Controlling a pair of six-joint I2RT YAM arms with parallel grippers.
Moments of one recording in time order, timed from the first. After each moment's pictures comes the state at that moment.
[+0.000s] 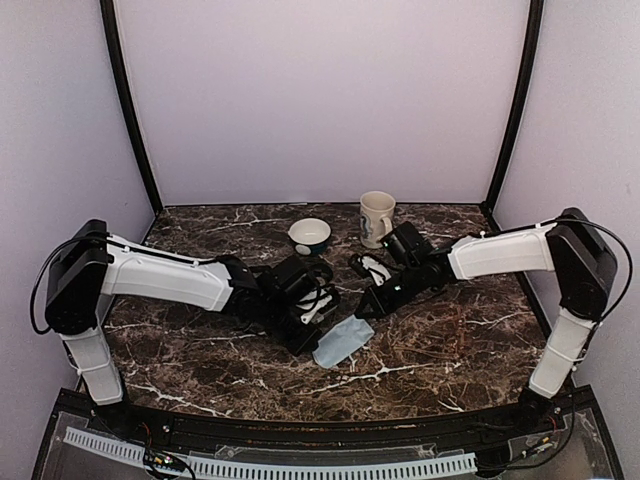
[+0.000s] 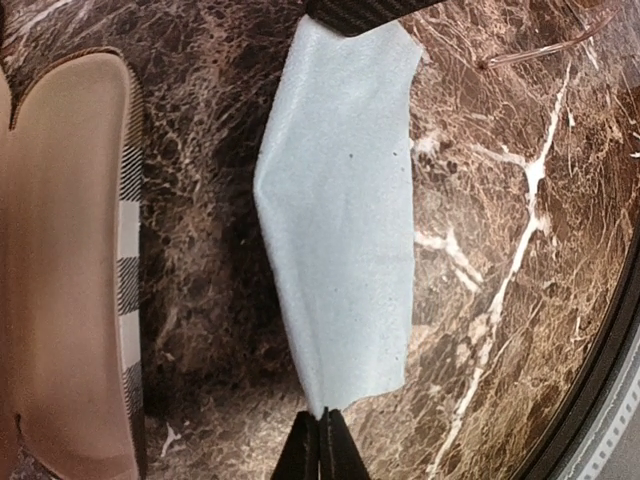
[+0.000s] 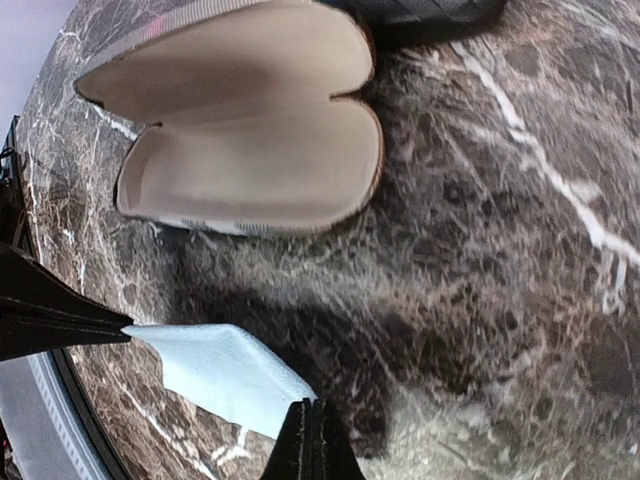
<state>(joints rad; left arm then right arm) -1.02 1.81 1.16 -0.44 0.13 -0.23 0.73 1.75 1.04 -0.31 -0.44 0.18</state>
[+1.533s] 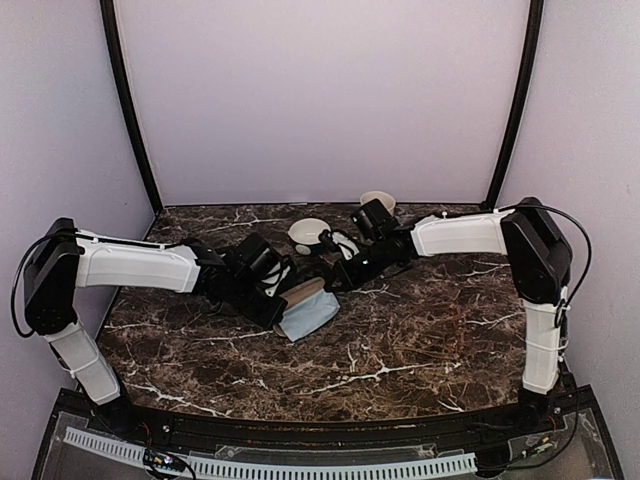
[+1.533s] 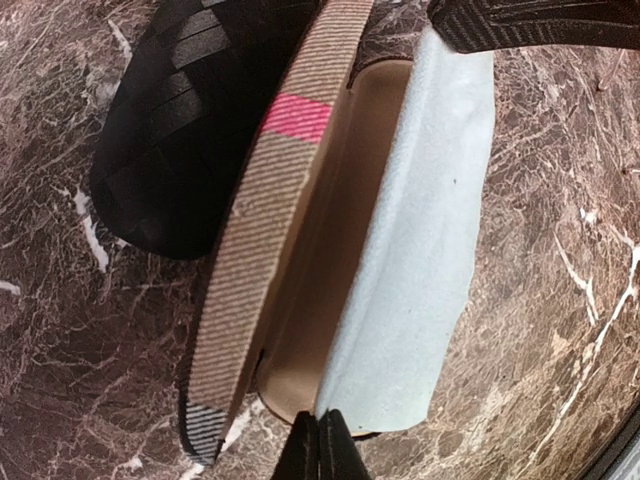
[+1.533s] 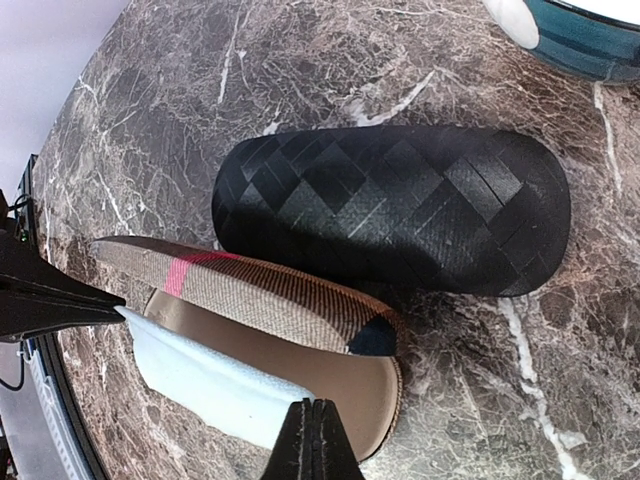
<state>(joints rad) -0.84 1.68 1.06 -0.48 0.00 -0.30 0.73 2.03 1.44 -0.35 -0.49 0.16</state>
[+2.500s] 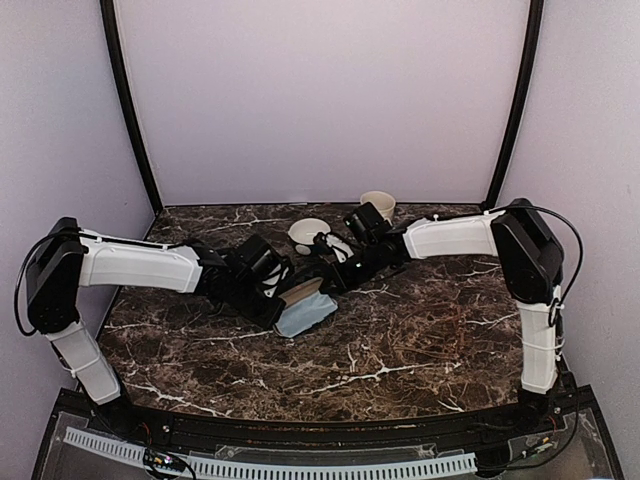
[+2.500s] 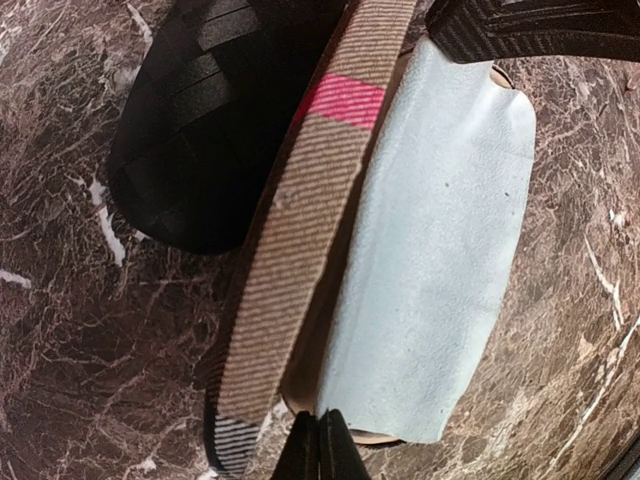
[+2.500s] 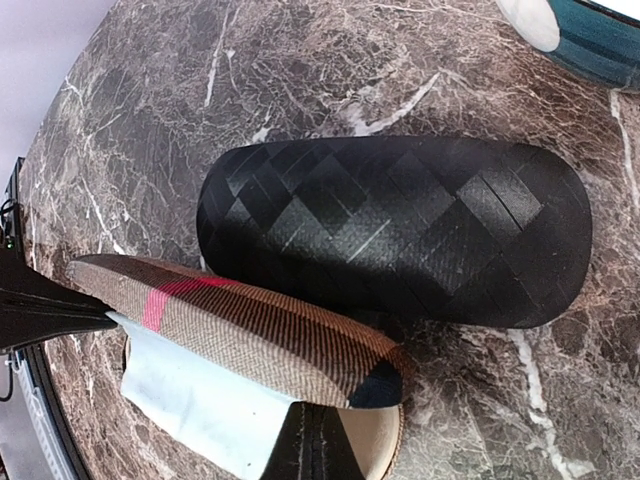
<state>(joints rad) -0.84 1.69 1.06 -0.48 -0.04 -0.30 0.75 2.08 1.48 -0.34 -0.46 0.17</state>
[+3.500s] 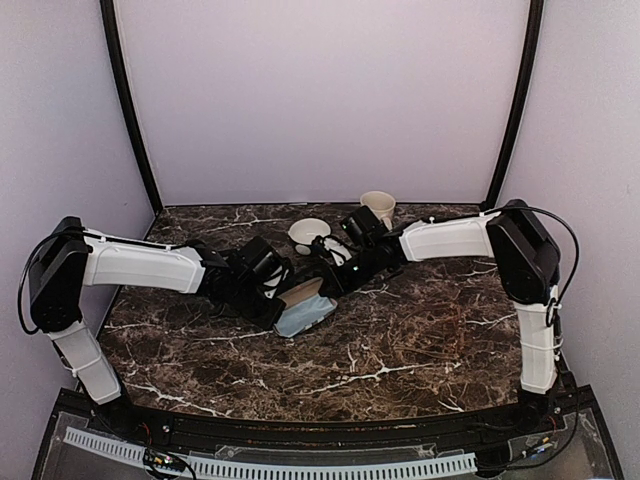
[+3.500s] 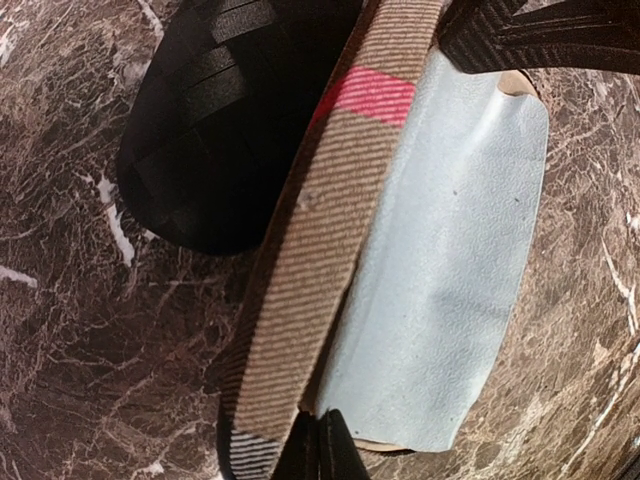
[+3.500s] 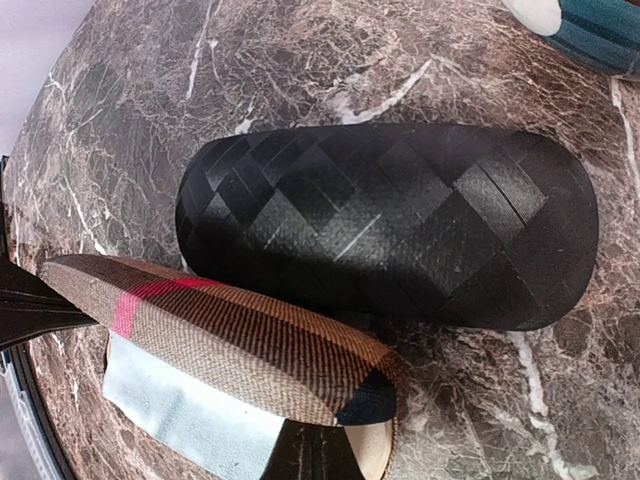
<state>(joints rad) -0.84 1.71 1.06 -0.48 -0.07 -0.30 0.76 2.10 1.48 -0.34 -0.42 0.16</state>
